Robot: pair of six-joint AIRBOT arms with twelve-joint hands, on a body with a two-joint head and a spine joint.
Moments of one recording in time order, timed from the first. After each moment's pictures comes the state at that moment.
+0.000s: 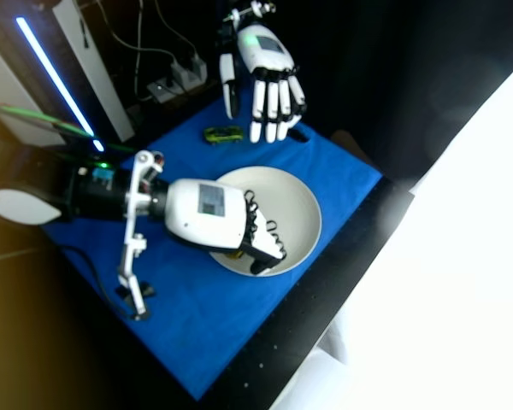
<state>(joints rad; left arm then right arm) 1.03 -0.85 0.83 -0.39 -0.97 1.19 -0.47 -1.40 1.47 -0.10 0.17 -1.18</state>
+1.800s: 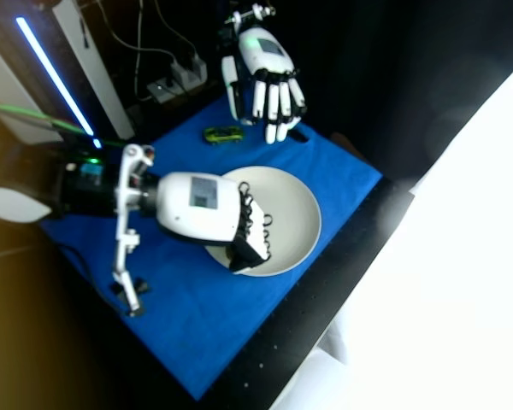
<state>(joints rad) 1.05 -0.87 0.84 -0.41 -0.99 1.16 -0.47 -1.30 1.36 -0.10 0.26 -1.18</state>
